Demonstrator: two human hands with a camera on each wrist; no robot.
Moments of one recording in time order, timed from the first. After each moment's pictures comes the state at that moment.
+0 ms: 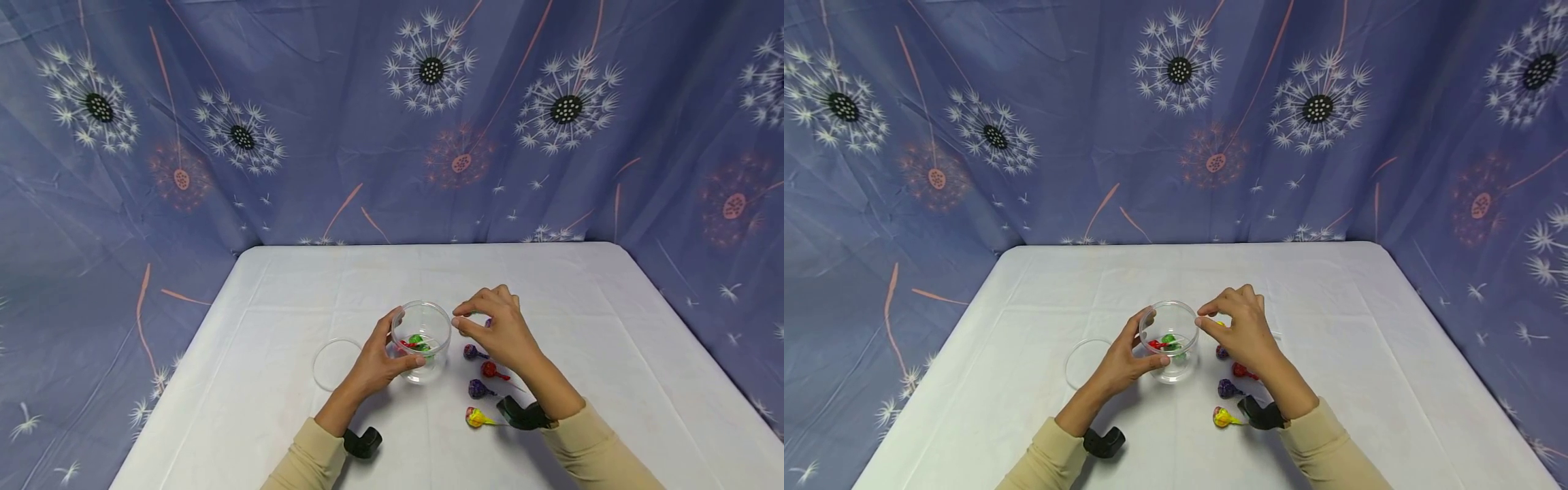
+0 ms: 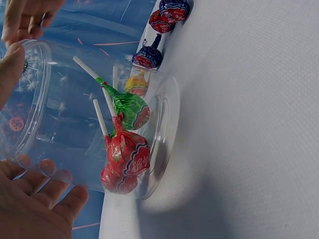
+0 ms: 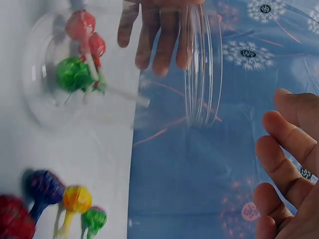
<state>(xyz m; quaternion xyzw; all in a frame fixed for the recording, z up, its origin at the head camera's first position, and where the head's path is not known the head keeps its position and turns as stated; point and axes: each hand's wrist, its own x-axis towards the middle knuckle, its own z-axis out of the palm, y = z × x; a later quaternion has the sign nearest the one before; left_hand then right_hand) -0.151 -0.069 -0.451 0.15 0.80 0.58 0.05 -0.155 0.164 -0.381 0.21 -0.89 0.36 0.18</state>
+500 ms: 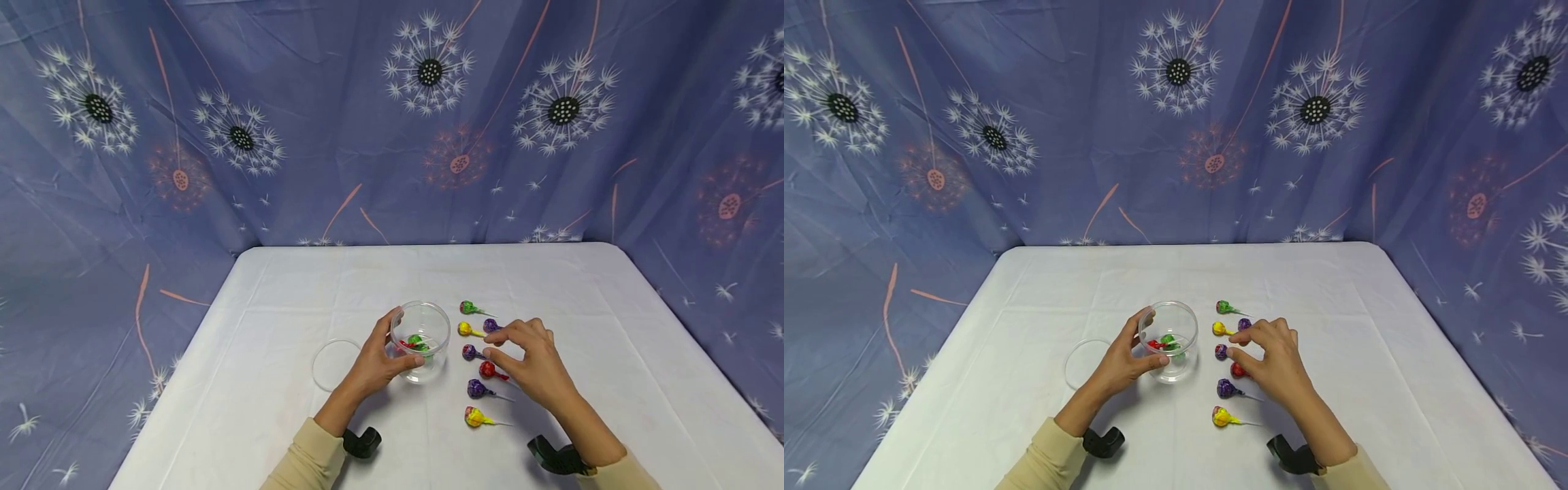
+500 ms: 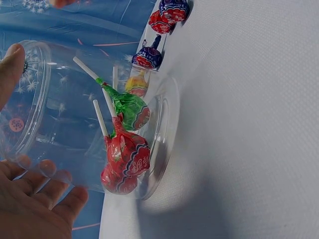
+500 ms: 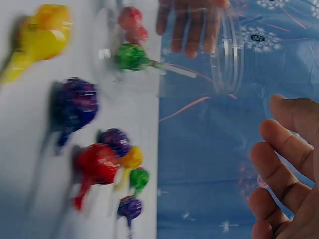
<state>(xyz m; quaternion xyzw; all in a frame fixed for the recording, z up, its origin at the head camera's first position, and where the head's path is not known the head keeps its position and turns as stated) -0.149 -0.070 -0.449 0.15 0.80 0.57 0.05 -0.116 0.201 -0.408 0.13 -0.92 0.32 0.18</state>
